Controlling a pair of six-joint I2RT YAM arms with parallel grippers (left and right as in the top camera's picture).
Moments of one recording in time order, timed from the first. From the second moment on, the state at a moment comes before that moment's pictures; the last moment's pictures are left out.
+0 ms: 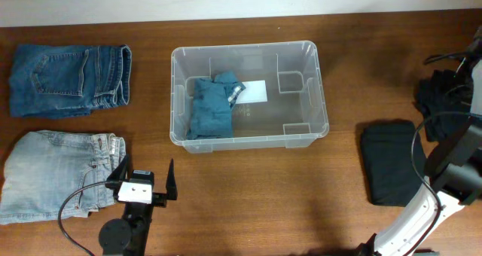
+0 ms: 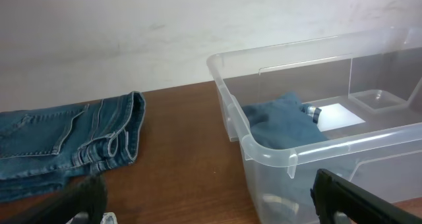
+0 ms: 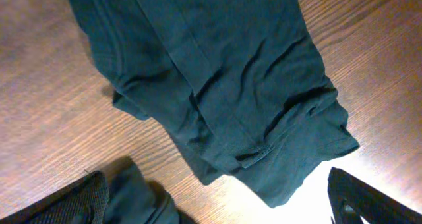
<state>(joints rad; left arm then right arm) -0.01 0.01 0.01 -0.07 0.10 0.11 -0.54 2.19 1.99 -1.17 0.24 0.00</state>
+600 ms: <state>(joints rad) -0.01 0.01 0.01 -0.07 0.10 0.11 -0.49 2.33 1.99 -1.13 0.31 -0.11</state>
